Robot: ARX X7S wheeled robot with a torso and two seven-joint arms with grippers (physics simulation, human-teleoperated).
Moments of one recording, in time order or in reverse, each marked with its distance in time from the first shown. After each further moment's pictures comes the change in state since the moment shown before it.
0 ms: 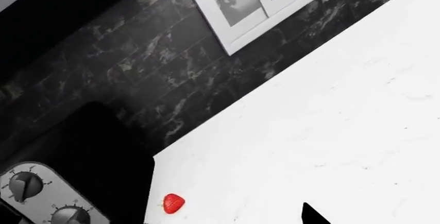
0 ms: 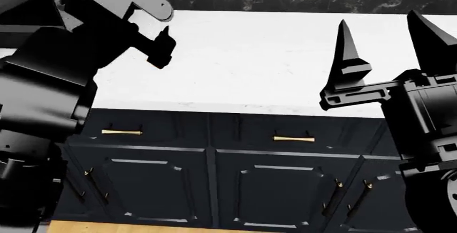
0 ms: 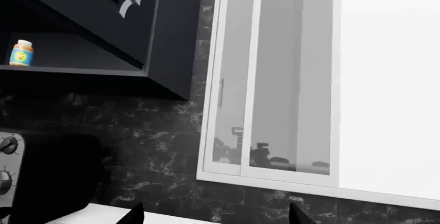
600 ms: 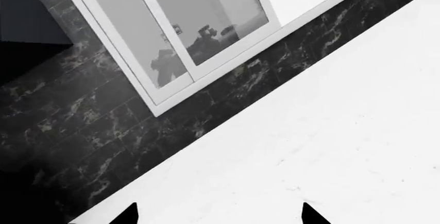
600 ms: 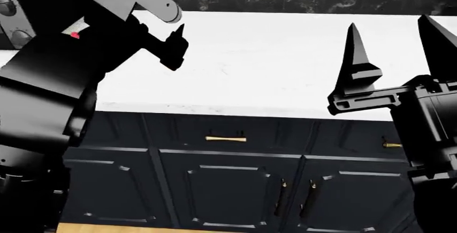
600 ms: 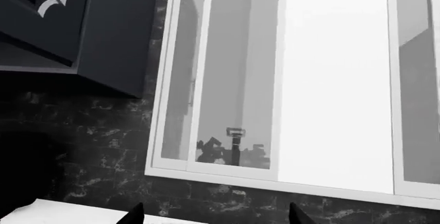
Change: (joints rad) left arm 0.047 0.018 -0.057 0.125 -0.063 -0.009 0.013; right arm -0.048 0.023 0.041 -0.021 0.017 -0.024 0.005
